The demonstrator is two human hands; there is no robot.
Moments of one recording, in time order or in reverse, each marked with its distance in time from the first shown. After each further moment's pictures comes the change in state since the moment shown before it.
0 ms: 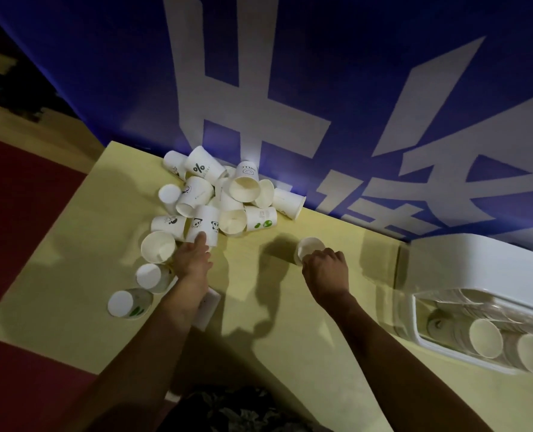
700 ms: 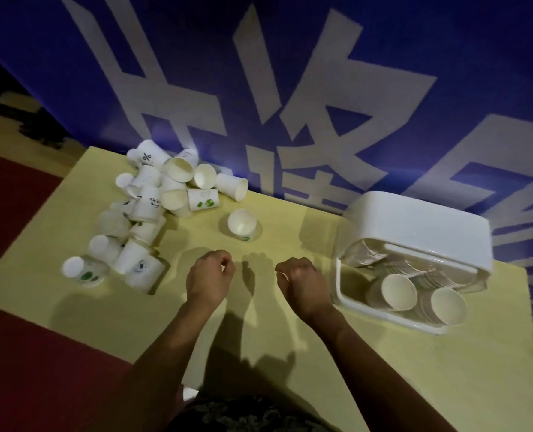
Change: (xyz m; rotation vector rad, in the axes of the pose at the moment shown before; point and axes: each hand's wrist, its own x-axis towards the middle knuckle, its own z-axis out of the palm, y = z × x) left_hand -0.181 -0.138 0.064 1.179 -0.105 0.882; right_hand -0.138 0.134 0.004 0.383 0.121 -0.162
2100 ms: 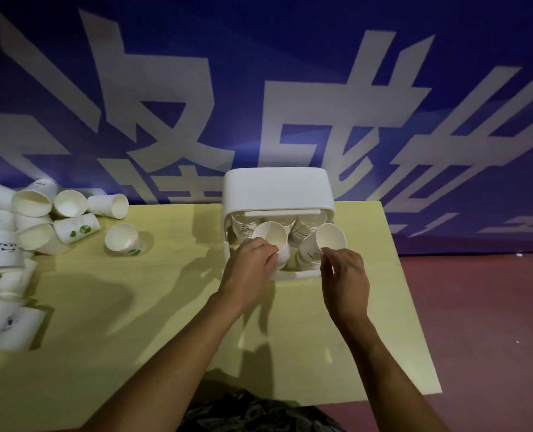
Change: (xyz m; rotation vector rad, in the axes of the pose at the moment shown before) left_hand -0.097 0.240 0.099 -0.119 -0.209 0.765; right_hand -0.194 0.159 -0.105 -0.002 0.639 0.567
